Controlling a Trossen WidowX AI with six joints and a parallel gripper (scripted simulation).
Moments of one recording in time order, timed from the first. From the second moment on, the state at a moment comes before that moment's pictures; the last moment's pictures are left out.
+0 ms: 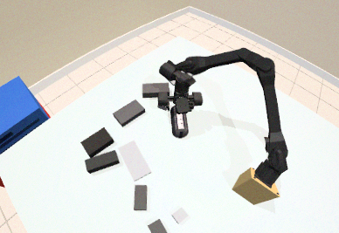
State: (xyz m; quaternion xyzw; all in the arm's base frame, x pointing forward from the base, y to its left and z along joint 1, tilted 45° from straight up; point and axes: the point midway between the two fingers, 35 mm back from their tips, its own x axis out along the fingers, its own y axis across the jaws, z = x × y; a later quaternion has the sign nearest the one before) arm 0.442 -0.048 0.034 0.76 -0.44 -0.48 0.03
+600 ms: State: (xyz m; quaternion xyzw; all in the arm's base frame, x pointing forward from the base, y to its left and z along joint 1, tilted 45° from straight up) arm 0.442 -0.047 0.033 0.76 -0.44 -0.48 0.03
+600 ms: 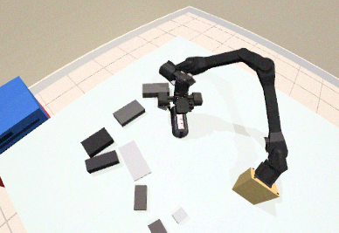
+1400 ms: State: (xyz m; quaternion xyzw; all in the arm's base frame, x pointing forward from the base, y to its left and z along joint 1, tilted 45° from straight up) arm 0.436 -0.041 0.038 0.76 -0.44 -0.48 0.03
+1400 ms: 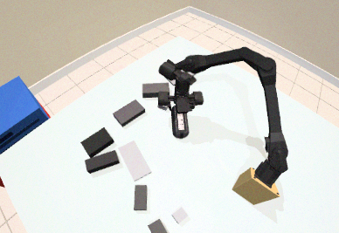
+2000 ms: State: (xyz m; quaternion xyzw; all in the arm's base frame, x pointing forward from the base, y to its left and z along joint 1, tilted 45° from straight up) arm 0.430 -0.030 0.045 0.76 -0.44 -0.48 0.03
